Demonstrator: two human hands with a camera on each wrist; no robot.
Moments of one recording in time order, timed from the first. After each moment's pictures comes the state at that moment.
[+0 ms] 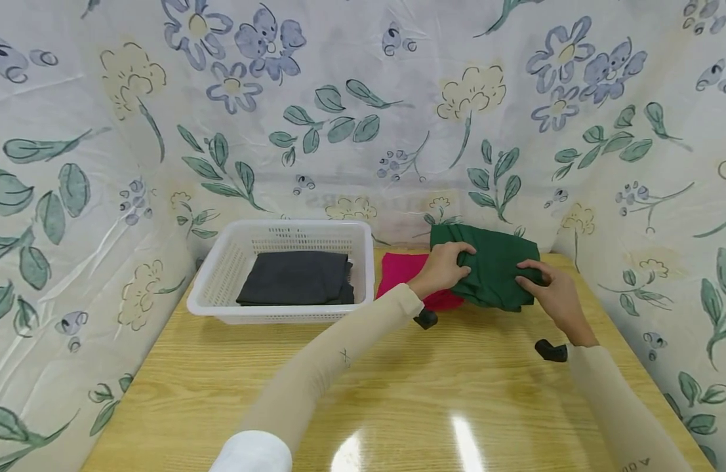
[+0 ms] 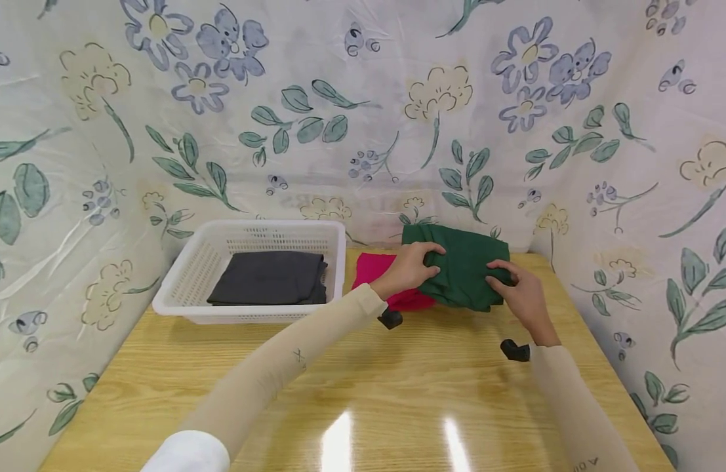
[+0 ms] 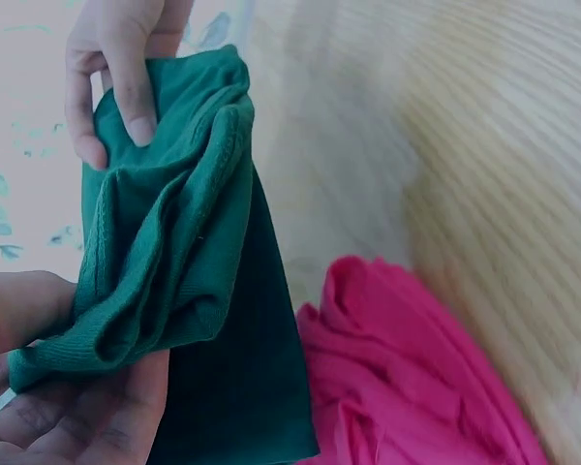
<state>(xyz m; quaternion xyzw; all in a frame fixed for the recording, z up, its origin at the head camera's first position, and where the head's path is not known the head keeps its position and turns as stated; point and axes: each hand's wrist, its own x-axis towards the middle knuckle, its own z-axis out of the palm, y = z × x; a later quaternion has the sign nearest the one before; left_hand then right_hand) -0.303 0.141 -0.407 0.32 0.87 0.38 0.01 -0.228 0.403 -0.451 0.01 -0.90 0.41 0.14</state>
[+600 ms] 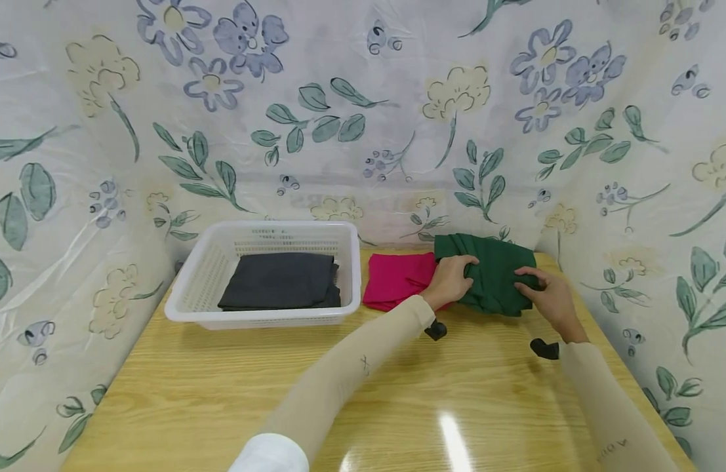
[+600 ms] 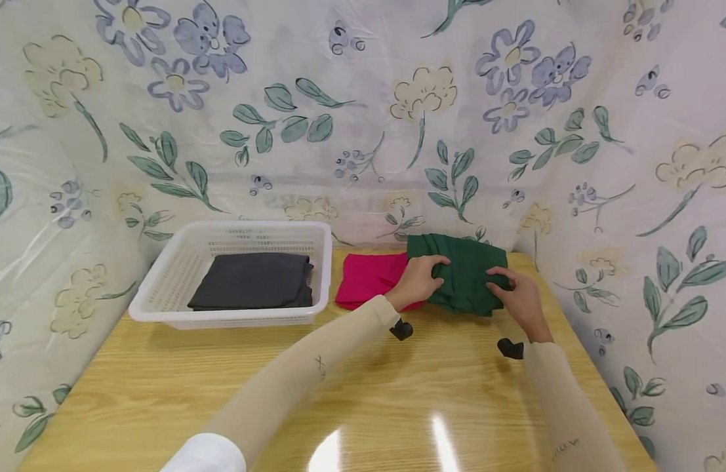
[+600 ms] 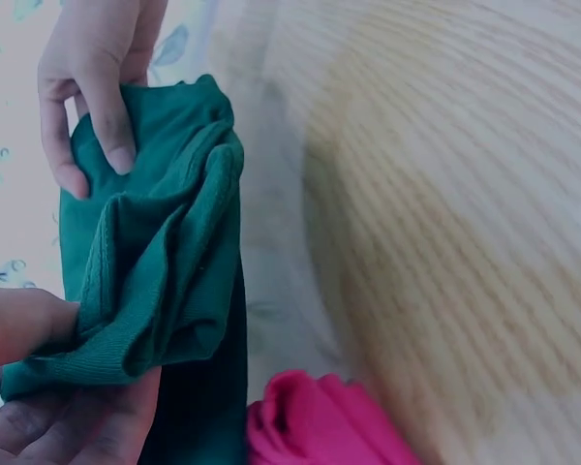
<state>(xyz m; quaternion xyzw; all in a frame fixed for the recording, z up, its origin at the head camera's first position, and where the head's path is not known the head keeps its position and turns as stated) -0.300 0.189 -0.438 0.32 0.87 0.37 0.00 -0.233 0.441 -0.471 -0.03 -0.91 0.39 0.12</state>
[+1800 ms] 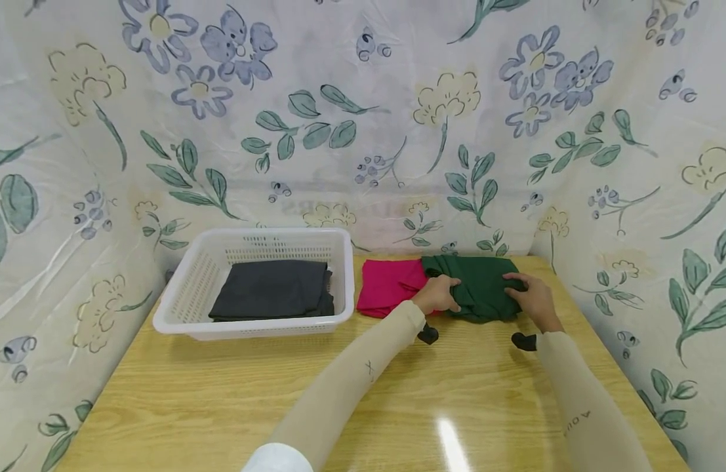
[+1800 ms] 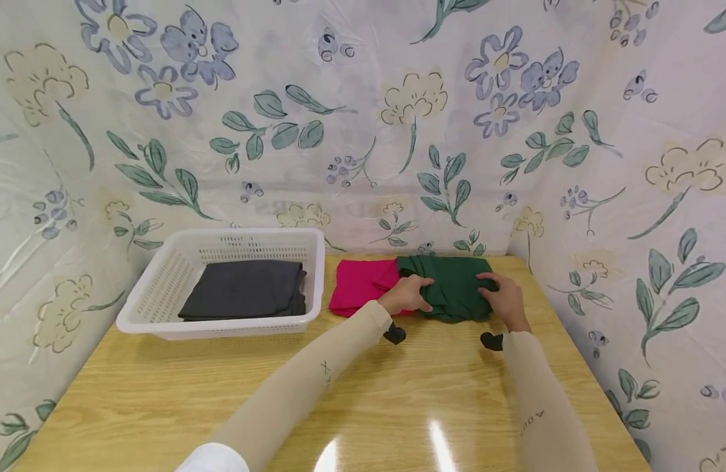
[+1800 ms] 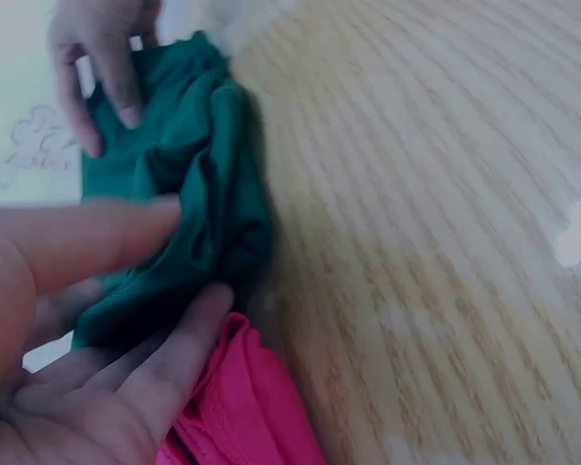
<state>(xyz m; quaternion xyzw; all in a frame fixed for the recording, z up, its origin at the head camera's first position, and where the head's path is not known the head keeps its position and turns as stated) -0.316 0.187 -0.470 0.27 0.88 0.35 0.19 -0.261 0.440 -0.489 -0.07 -0.93 0.35 0.07</state>
